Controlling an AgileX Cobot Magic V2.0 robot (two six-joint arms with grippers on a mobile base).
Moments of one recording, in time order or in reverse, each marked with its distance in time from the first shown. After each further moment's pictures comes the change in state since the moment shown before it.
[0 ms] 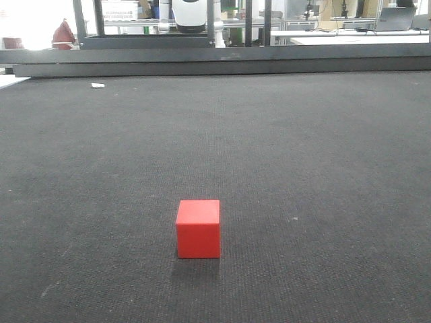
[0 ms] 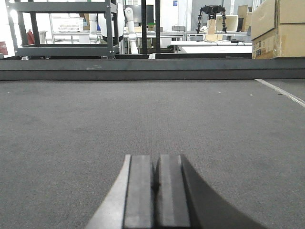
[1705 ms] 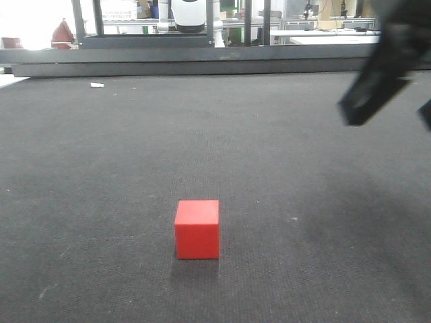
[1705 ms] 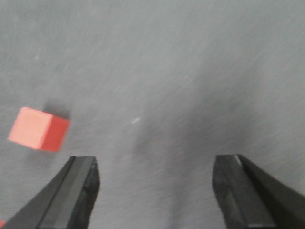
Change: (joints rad) left arm 0.000 0.000 0.000 0.000 0.000 0.000; right arm 0.595 1.114 -0.805 -0.088 0.650 0.454
